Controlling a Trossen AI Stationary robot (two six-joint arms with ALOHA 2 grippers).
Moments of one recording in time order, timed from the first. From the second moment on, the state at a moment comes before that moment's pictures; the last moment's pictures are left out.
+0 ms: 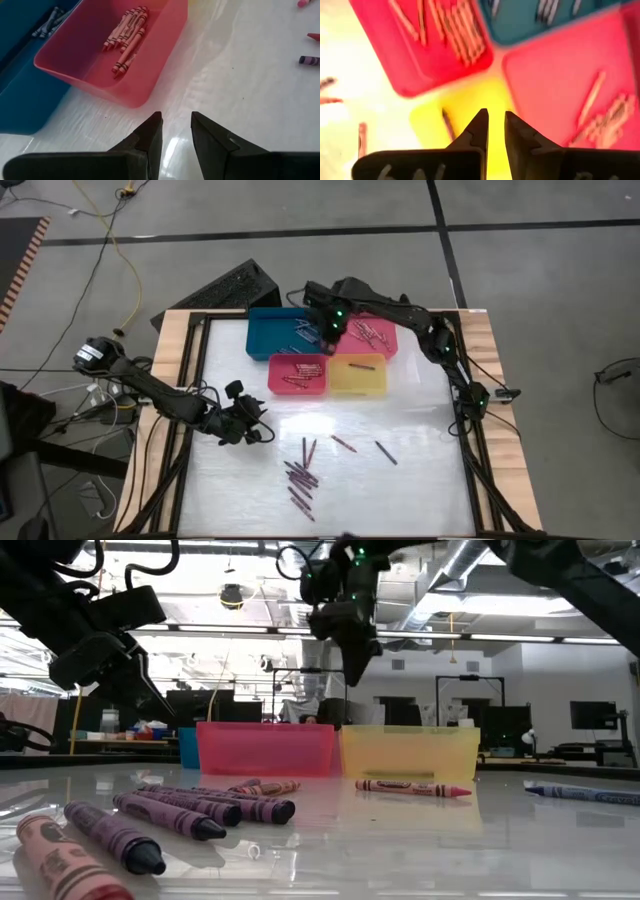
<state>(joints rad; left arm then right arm) -0.43 1.16 0.44 -0.15 -0.74 -0.46 -0.43 2.20 2.31 -1.38 -0.11 -0.05</state>
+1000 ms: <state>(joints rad) -0.43 1.17 0.44 -0.17 -0.70 -0.47 0.23 1.34 0.98 -0.97 0.06 1.02</state>
